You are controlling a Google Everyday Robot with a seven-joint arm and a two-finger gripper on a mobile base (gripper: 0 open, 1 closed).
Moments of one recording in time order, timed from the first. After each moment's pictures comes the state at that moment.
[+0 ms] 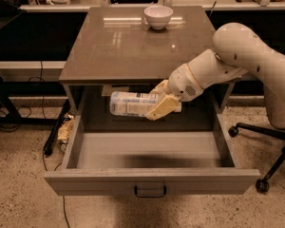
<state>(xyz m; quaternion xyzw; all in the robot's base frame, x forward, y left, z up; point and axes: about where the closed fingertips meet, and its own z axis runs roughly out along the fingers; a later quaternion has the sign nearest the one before) 0.550 -0.032 0.800 -0.61 0.67 0.31 0.26</state>
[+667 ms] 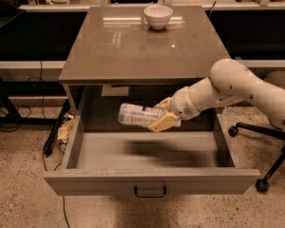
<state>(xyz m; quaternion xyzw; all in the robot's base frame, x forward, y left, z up) 0.574 -0.045 0.716 -0.58 0.70 0.30 0.30</state>
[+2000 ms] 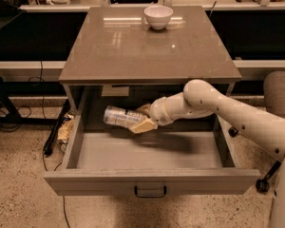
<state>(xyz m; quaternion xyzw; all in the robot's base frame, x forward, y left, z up) 0.630 0.018 0.640 -0.58 0.66 0.30 0.36</state>
